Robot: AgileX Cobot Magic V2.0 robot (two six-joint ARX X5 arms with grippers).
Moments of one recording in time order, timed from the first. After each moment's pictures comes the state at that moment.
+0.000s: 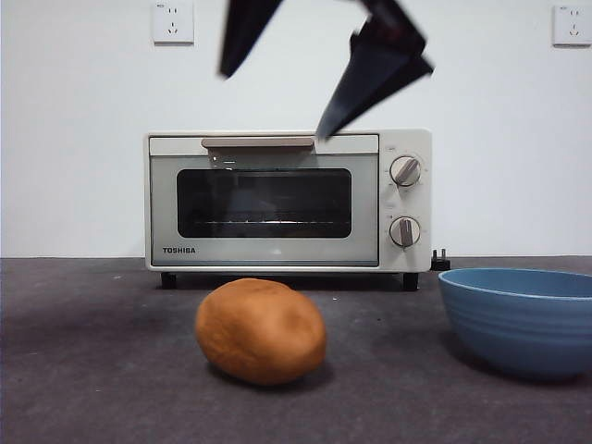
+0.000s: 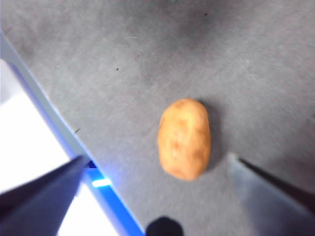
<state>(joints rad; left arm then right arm) -0.45 0.95 1.22 -1.14 0.39 0.10 0.86 1.52 1.34 -0.86 -0.18 0.05</state>
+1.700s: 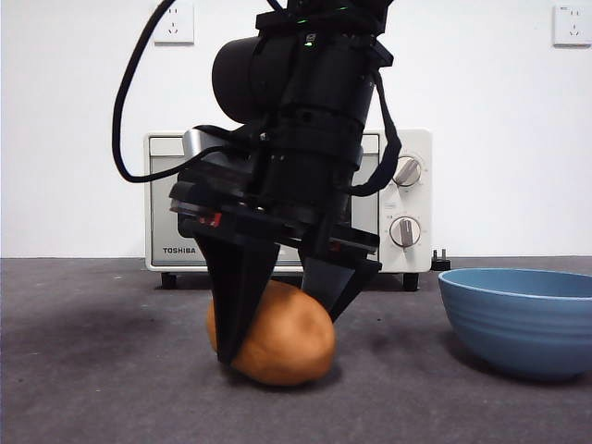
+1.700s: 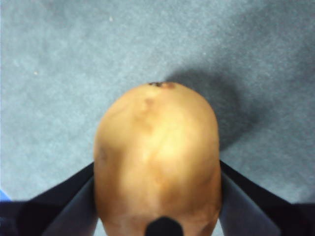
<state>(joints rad) -0.45 0.93 1.22 -1.32 0.39 0.16 0.86 1.93 1.35 -0.79 -0.16 0.06</state>
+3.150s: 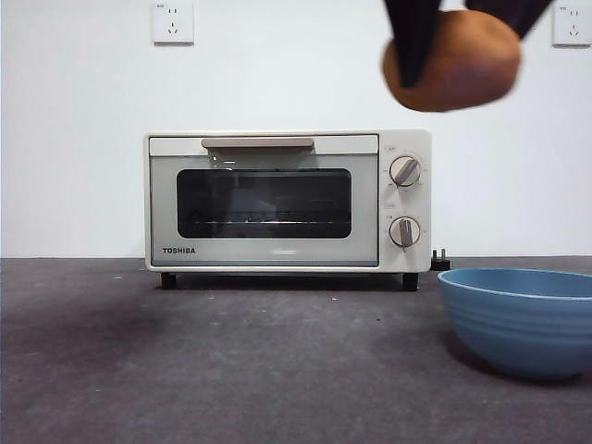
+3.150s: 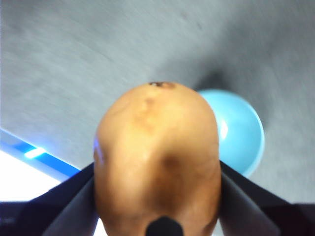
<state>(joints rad) -0.45 0.92 1.22 -1.23 0.36 0.24 0.73 1.52 1.54 -1.35 0.07 0.18</state>
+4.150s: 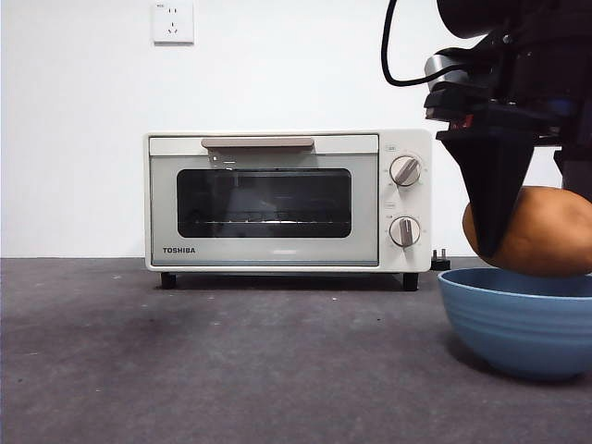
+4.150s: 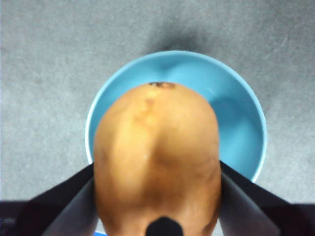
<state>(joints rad) -0.45 0.93 1.22 -1.17 0.45 0.29 0.53 1.45 1.07 -0.98 -0.01 0.23</state>
